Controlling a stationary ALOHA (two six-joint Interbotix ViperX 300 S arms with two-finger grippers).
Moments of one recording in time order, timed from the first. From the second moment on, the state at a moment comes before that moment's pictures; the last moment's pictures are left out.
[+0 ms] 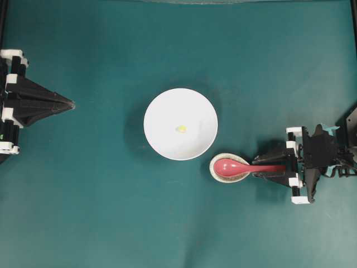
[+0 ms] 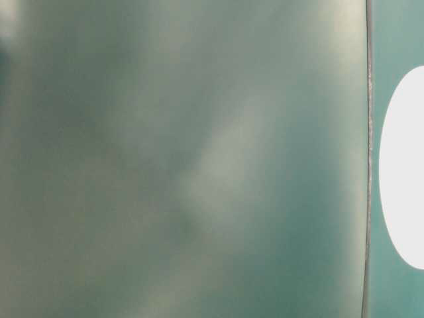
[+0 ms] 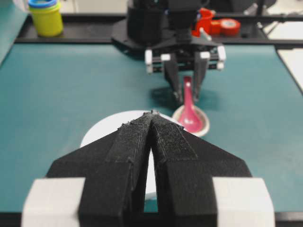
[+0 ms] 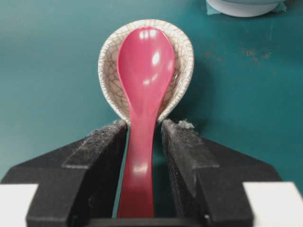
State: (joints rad) left arm 0.00 -0.95 1.18 0.02 -0.23 0.00; right arm 0.52 0.25 1.32 0.52 -1.26 0.12
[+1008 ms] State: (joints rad) left arm 0.00 -0.95 1.18 0.02 -0.21 0.00; right arm 0.52 0.10 1.32 0.52 -1.19 0.08
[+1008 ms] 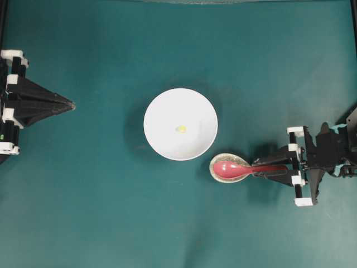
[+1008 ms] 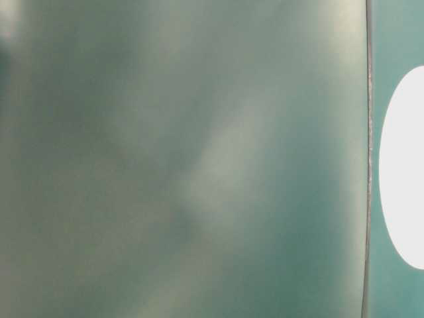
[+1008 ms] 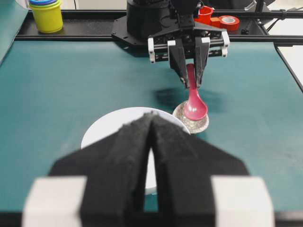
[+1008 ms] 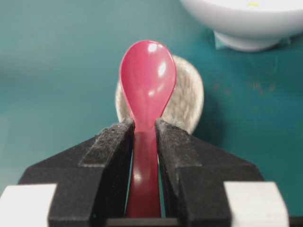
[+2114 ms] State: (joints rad) left arm 0.00 -0.96 1.18 0.02 -0.17 0.01; right arm -0.06 -0.36 0.83 0.49 0.20 -0.31
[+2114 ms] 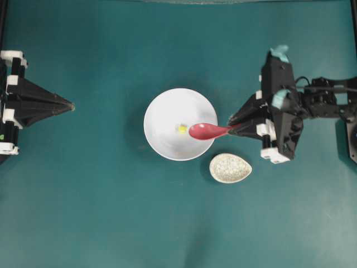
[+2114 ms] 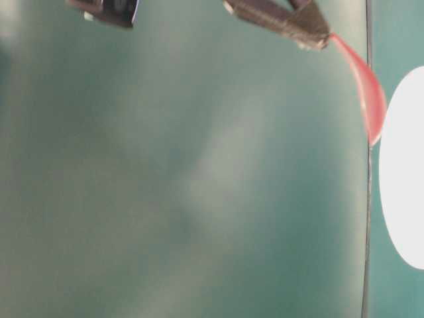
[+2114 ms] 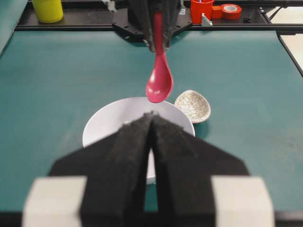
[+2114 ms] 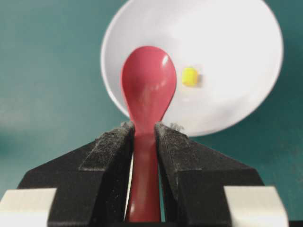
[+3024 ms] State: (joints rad) left arm 0.01 -0.96 1.18 0.02 -0.17 0.01; right arm -0.16 0.00 0.32 0.25 0.89 -0.17
